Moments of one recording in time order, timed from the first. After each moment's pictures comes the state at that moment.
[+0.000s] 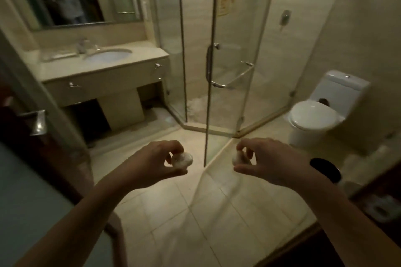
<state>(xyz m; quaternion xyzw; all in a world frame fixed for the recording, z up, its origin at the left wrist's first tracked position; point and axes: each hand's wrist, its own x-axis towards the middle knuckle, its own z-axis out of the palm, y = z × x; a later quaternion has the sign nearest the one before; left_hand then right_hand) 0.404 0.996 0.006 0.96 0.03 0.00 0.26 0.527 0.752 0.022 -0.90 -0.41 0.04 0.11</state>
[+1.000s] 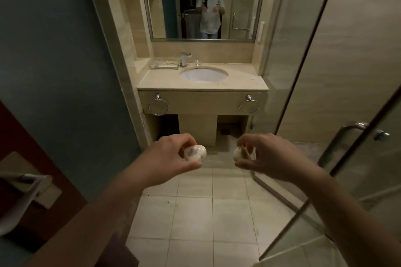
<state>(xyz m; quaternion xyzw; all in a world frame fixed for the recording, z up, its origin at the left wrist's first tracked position) 0.656 1.268 0.014 0.91 0.31 0.12 0.26 0.875 1.151 0.025 -0.74 -0.66 0.09 0.10</state>
